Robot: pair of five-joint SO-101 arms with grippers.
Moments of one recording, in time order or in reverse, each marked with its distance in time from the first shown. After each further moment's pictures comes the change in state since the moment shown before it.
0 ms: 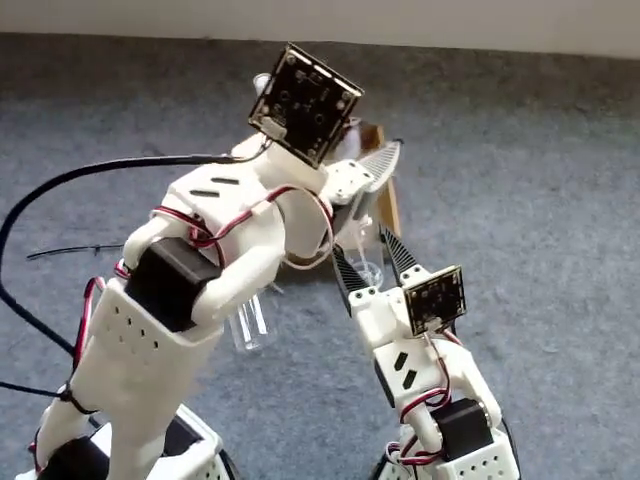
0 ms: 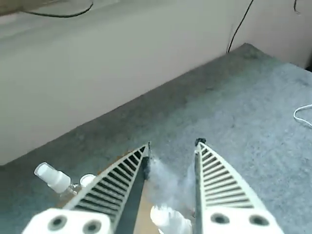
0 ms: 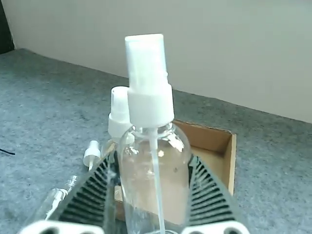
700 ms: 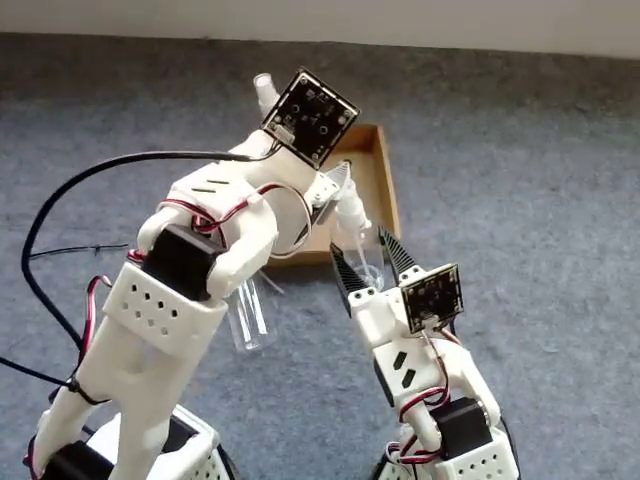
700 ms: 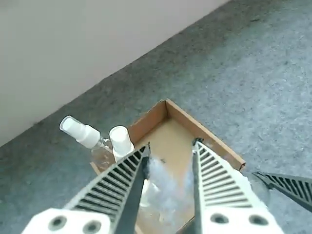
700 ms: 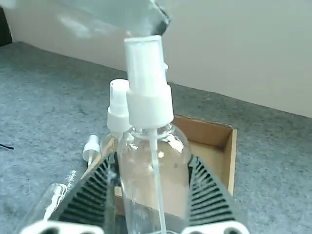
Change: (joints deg) left arm -5.2 -0.4 14.2 -1.2 -9.4; right arm 0.0 0.1 0.1 0.1 0.0
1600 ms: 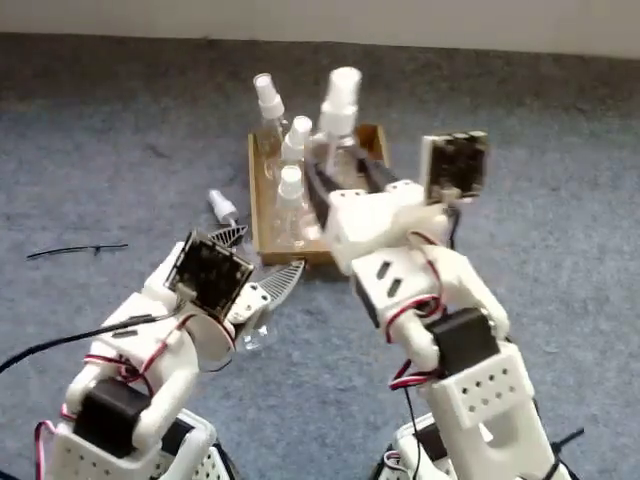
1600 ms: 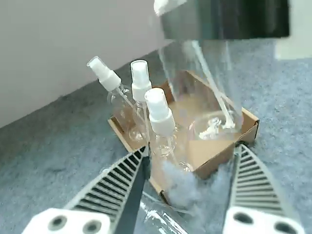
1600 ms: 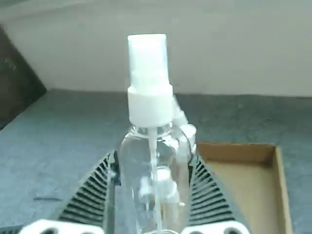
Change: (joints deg) left arm -7.6 -51.0 43.7 -1.0 -0.4; right arm -5.4 50.4 -49.0 6.5 -18.7
